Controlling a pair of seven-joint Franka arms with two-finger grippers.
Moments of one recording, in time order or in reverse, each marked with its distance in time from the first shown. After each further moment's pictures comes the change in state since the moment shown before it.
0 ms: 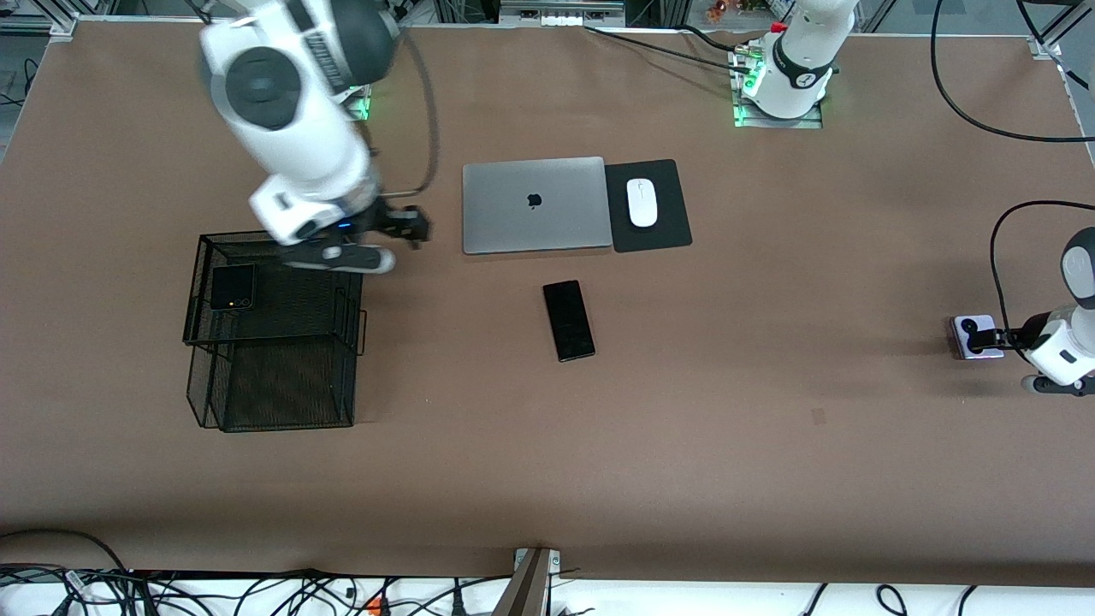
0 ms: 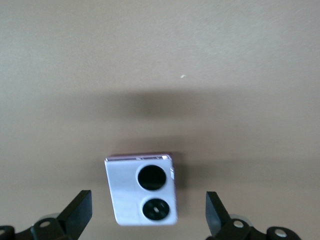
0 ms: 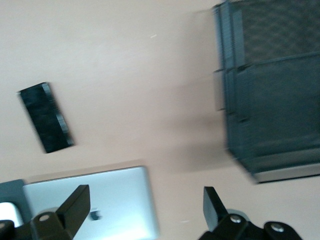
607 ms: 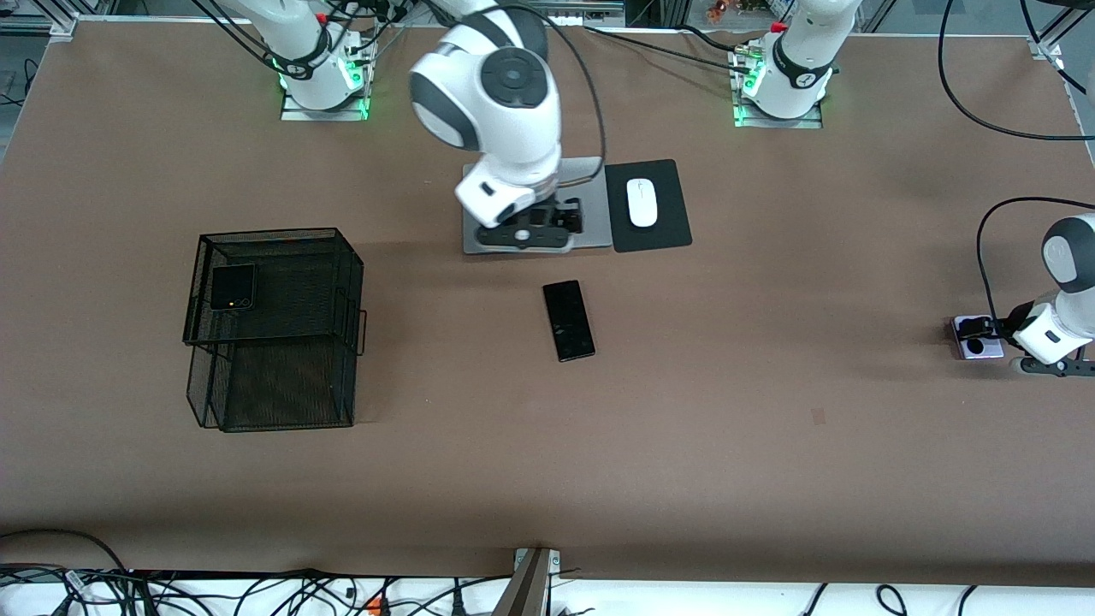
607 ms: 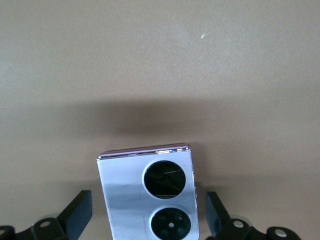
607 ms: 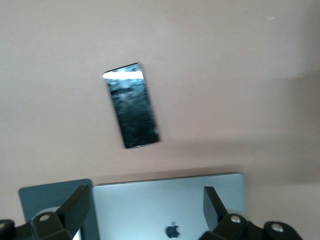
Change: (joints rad) left arm 0.077 0.035 -0.002 -0.091 0.000 0.134 0.056; right arm 0.129 0.332 0.236 0.218 -0.269 0.146 0.299
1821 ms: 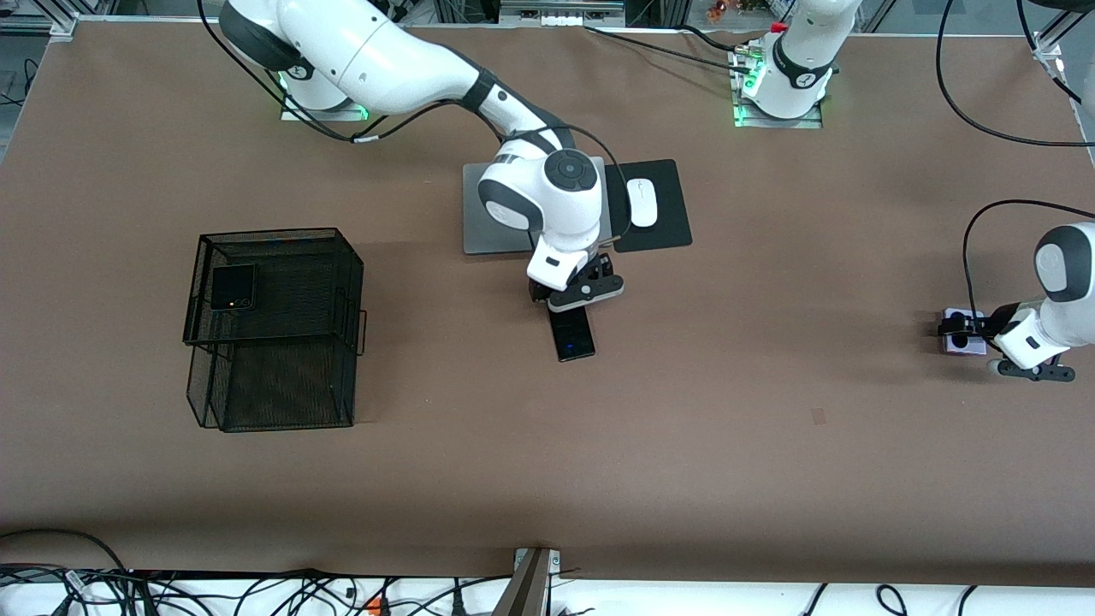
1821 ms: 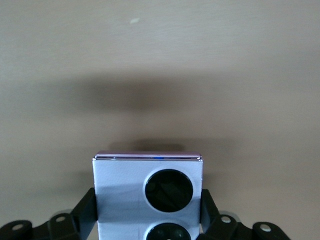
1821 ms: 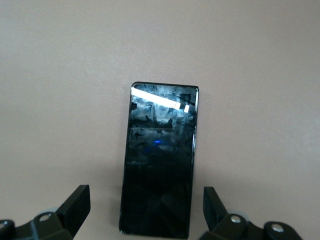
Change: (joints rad) left arm 0.000 0.006 -0.120 0.080 0.000 -0.278 -0.013; right arm 0.072 0.347 -0.058 0.088 -0.295 0.311 -0.162
